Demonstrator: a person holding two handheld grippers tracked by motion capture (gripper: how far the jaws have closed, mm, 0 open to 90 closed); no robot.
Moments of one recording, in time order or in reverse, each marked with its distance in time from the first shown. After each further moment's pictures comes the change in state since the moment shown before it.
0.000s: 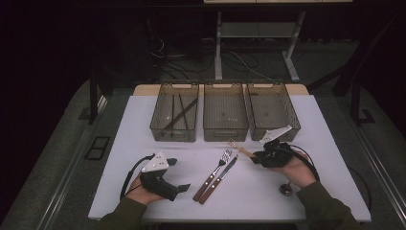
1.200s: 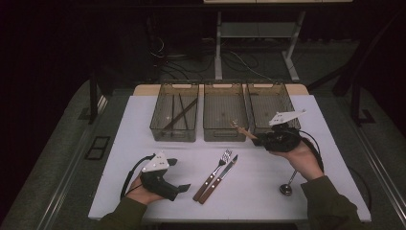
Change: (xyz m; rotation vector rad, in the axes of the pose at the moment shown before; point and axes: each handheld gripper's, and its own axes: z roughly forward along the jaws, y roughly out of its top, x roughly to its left) left arm 0.000 0.000 0.001 0.004 -0.001 -0.004; right arm -0.014 0.032 -0.038 -0.189 0.006 0.053
